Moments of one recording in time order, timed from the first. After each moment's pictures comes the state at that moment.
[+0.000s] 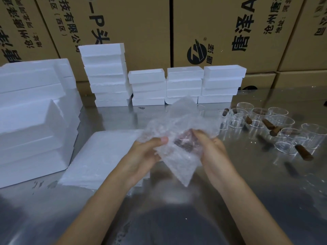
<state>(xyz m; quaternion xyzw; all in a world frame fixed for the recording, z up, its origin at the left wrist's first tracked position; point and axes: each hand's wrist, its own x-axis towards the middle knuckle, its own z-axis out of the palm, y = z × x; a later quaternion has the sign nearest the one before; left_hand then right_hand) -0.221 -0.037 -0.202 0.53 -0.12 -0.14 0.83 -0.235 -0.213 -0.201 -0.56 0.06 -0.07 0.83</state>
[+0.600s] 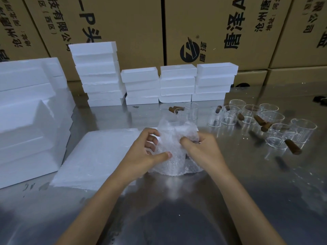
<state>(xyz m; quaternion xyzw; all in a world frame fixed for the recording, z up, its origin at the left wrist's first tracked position) -0.218 -0.043 -0.218 0.82 -0.13 0.03 0.56 -0.229 -0.228 -0.211 -0.77 0.00 -0.14 0.62</state>
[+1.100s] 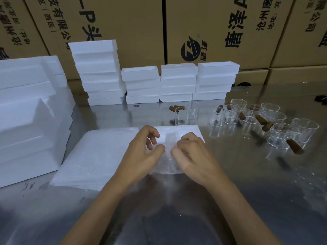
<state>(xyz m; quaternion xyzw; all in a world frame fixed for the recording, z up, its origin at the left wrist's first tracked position) -0.226 -0.045 -0.214 0.85 -0.15 0.14 0.48 -0.244 -0.220 -0.216 -0.91 -0.14 -0.13 0.37</state>
